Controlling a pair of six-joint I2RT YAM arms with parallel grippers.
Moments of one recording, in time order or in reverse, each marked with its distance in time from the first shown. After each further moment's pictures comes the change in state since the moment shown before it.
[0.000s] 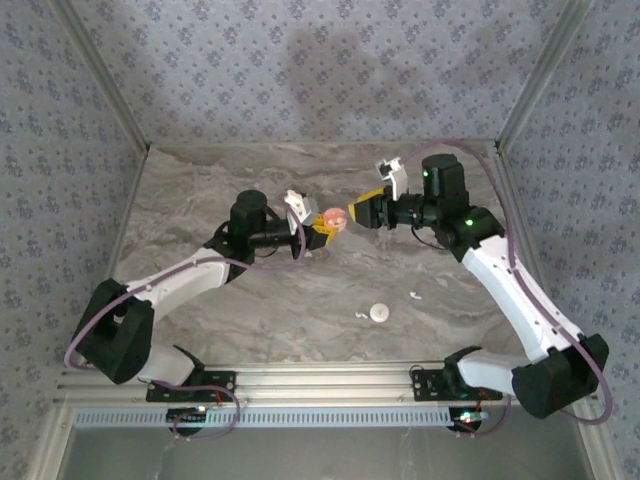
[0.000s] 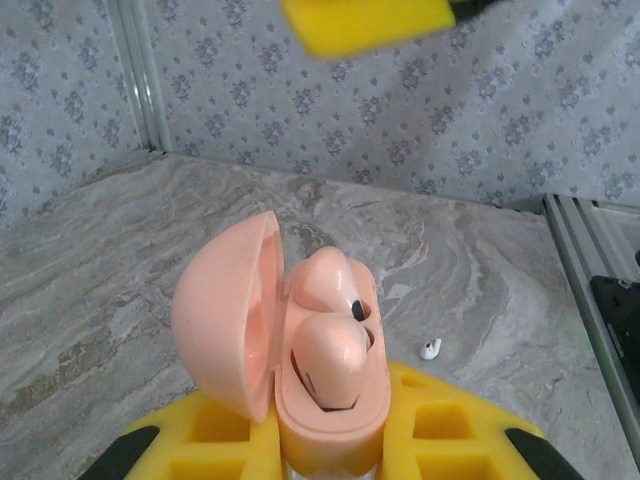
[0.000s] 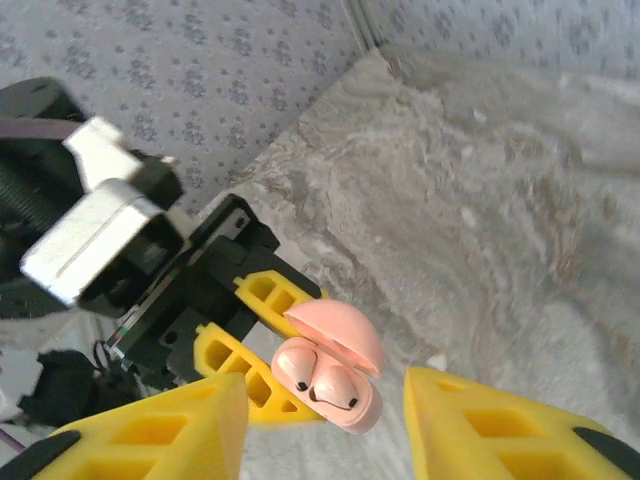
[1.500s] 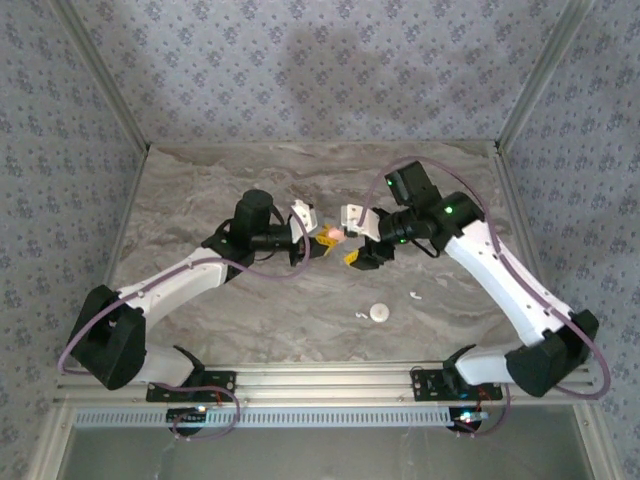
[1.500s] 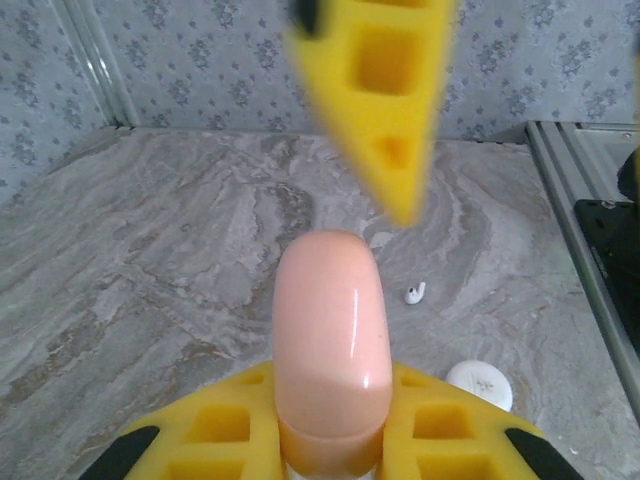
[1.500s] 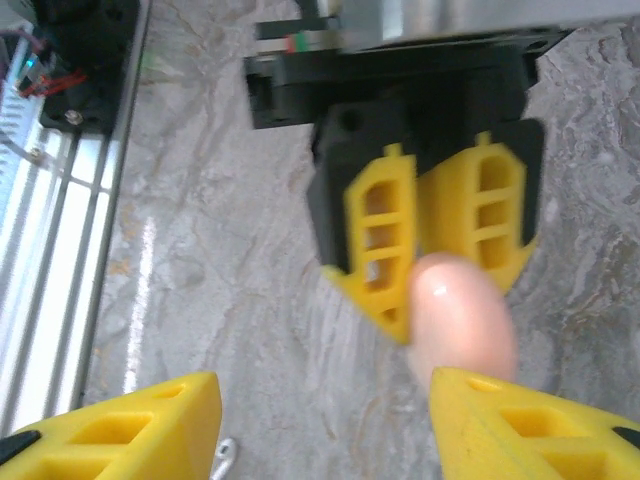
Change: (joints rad) left arm -0.025 -0.031 0.038 -0.209 -0.006 0.179; right arm 0.154 0.107 0.150 -0.503 0.050 -0.932
